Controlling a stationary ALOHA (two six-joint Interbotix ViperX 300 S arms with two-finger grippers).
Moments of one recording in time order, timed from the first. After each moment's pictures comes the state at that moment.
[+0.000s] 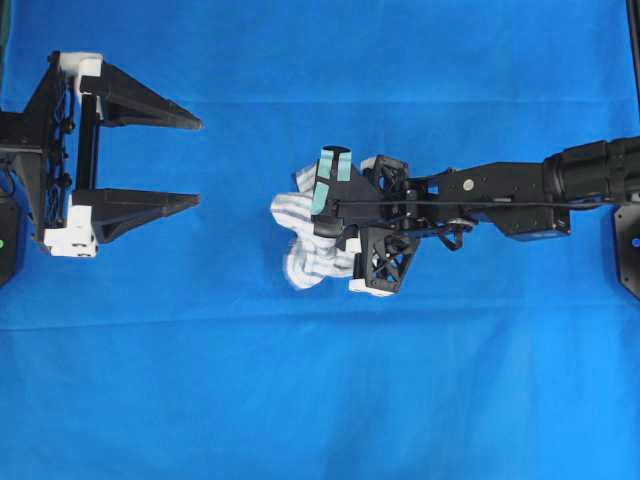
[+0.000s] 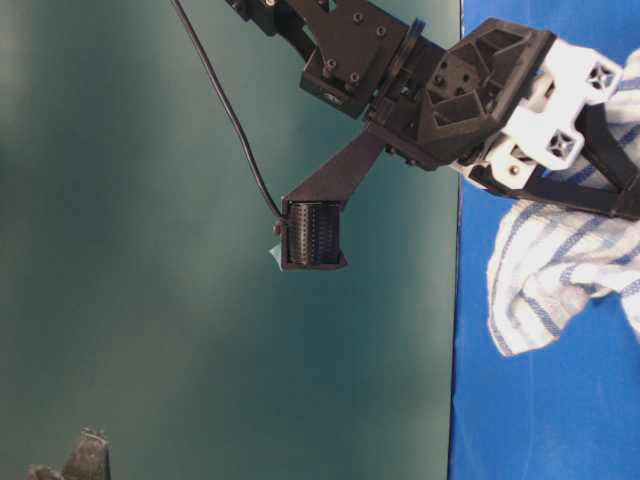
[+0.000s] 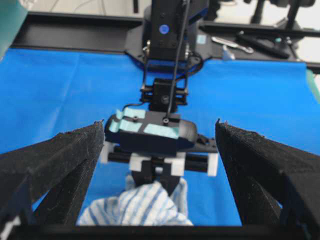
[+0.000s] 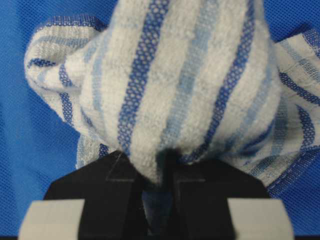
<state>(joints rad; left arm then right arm) 0.03 -0.67 0.89 -0.02 -0.19 -0.01 -0.04 0.18 0.54 0.02 0.26 0.10</state>
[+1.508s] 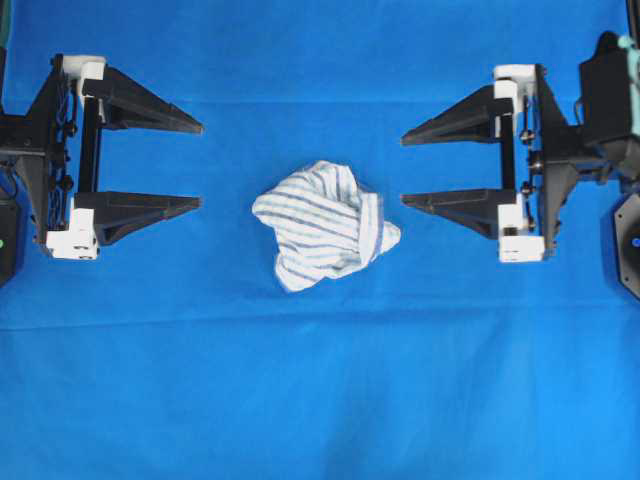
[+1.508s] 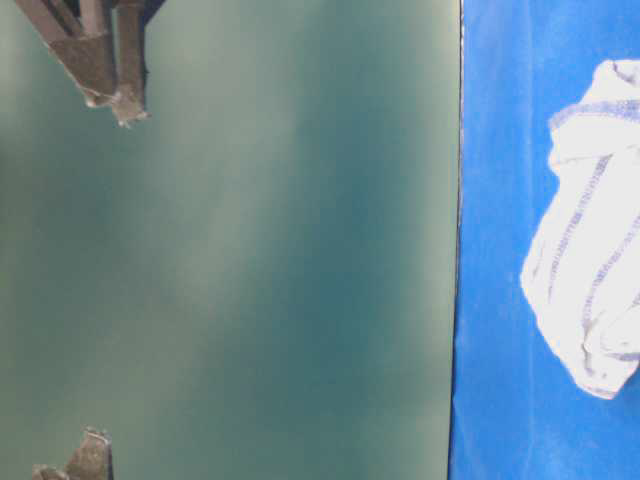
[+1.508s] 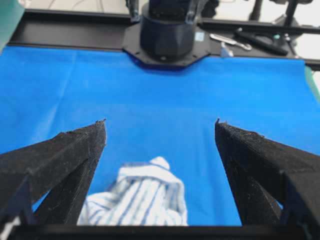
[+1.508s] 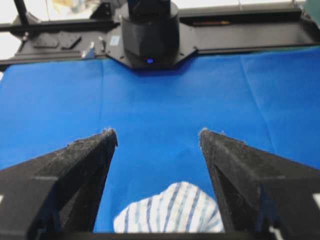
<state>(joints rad) 0.02 -0.67 0.89 -0.02 -0.18 -0.01 -0.04 -0.56 0.83 -0.04 -0.12 0.09</state>
